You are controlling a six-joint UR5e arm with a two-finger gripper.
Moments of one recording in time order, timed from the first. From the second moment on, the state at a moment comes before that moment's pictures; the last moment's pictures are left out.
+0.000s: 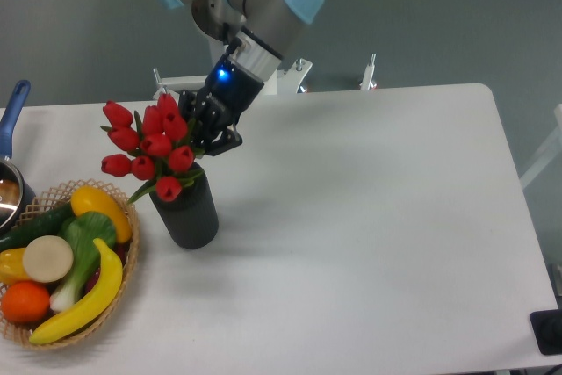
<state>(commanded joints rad) 2.59 -1.47 -2.17 -0.65 0.57 1.21</state>
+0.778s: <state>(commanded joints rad) 2.70 -1.46 -2.04 -0.66 0.38 0.87</state>
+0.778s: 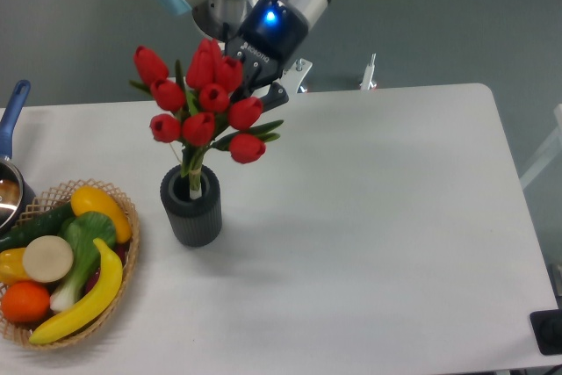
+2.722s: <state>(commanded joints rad) 2.81 -1.77 -1.78 -0.83 1.39 1.18</state>
